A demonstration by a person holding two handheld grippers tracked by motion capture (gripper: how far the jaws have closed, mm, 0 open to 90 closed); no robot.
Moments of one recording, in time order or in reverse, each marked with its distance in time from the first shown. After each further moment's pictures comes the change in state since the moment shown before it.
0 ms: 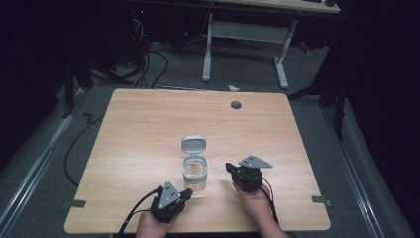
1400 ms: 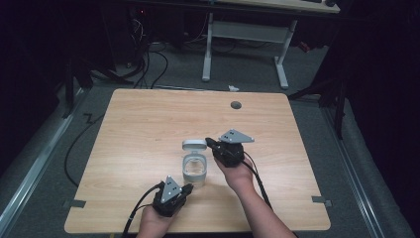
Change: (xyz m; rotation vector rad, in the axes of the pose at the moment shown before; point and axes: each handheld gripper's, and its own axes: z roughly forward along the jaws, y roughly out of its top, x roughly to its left) left arm 0.011 0.001 0.009 -0.026 0.020 -0.005; right arm 0.027 0.080 0.026 -0.128 0.078 -0.122
